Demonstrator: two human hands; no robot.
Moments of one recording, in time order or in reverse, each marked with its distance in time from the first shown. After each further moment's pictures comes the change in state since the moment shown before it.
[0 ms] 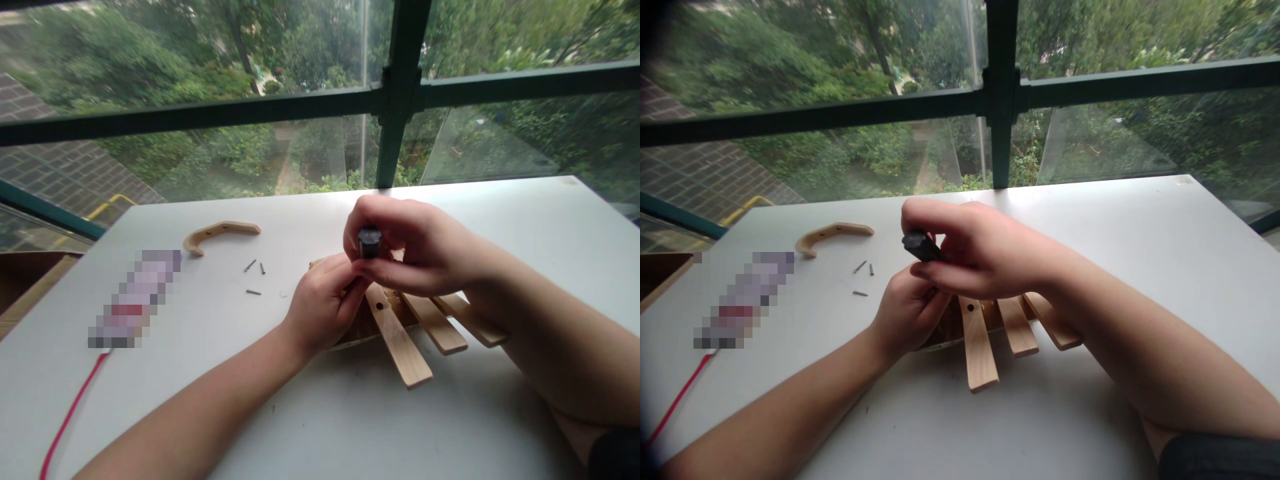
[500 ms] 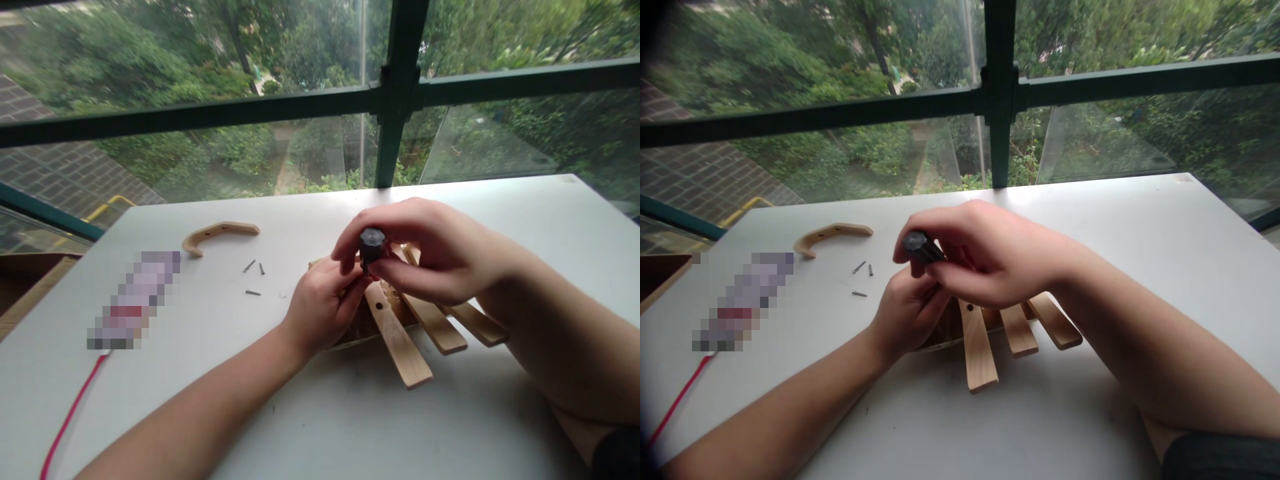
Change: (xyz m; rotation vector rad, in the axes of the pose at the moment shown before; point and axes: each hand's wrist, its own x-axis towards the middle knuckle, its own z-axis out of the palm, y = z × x) left_hand 0.000 -0.002 -0.001 0.015 -0.005 0.009; right_hand 0.000 -0.009 -0.012 -0.005 -0.130 0.000
